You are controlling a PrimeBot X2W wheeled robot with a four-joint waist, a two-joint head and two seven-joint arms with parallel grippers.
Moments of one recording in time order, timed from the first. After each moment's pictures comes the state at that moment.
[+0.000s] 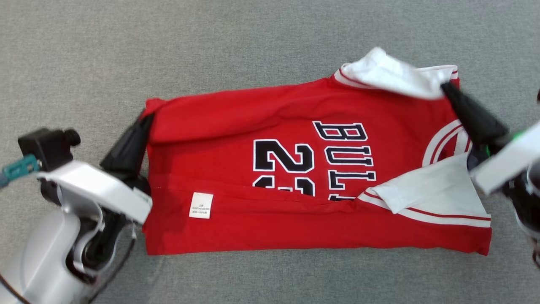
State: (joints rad) left arm -0.44 0.50 -0.49 0.09 -1.02 0.03 -0.05; right arm -0.53 -0.53 0.38 0.12 1.05 0.13 0.11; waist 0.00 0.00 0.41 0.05
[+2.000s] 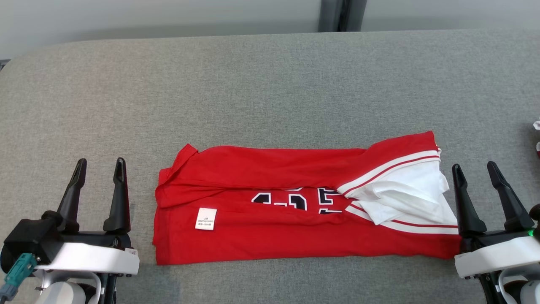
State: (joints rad) left arm -0.09 0.40 -0.25 -0.04 -0.57 0.20 -0.26; right arm -0.05 -0.13 -0.04 -0.02 0.29 0.13 -0.11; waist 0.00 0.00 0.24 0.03
